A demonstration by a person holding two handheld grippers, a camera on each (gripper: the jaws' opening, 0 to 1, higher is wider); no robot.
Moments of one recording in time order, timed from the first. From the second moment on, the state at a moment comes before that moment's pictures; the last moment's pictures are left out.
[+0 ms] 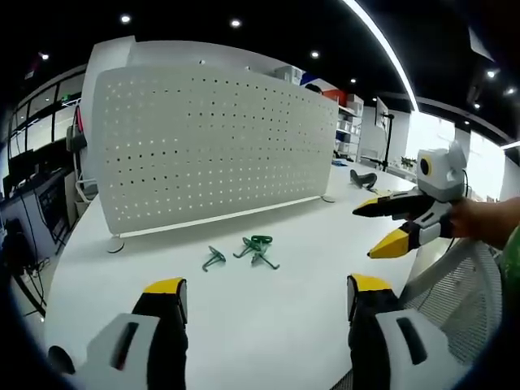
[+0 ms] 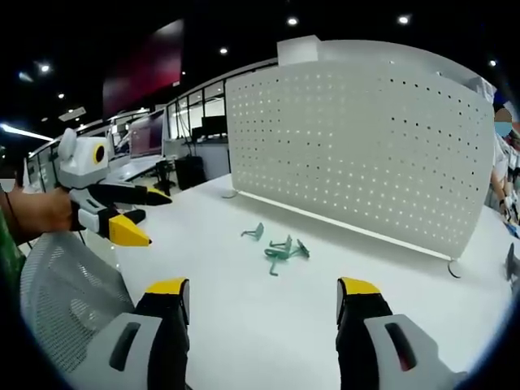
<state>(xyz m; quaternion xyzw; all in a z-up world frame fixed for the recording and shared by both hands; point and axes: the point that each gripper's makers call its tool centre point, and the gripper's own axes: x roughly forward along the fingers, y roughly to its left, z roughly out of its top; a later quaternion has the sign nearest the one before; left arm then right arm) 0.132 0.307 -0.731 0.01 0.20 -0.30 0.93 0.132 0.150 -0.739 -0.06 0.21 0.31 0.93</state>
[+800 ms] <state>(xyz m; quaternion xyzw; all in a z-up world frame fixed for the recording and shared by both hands) 0.131 0.306 -0.731 0.01 0.20 -0.31 0.93 0.133 0.151 -0.739 -0.06 0.21 0.31 0.92</state>
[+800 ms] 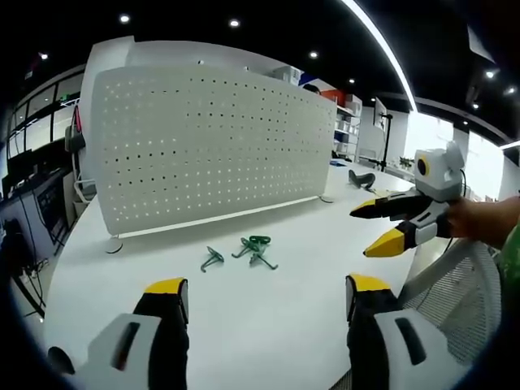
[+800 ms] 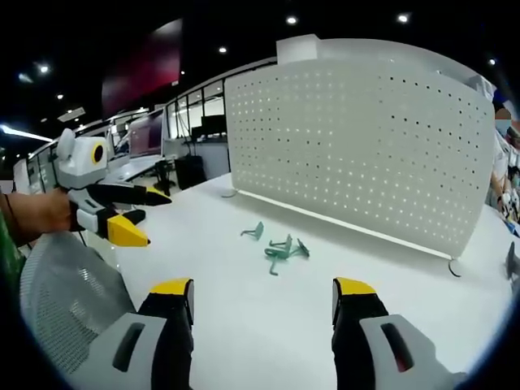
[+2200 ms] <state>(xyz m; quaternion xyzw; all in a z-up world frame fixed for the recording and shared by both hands) 0.129 0.306 -0.733 0.01 0.21 -0.31 0.93 0.209 0.232 -0.730 -0.11 0.19 0.37 0.90</state>
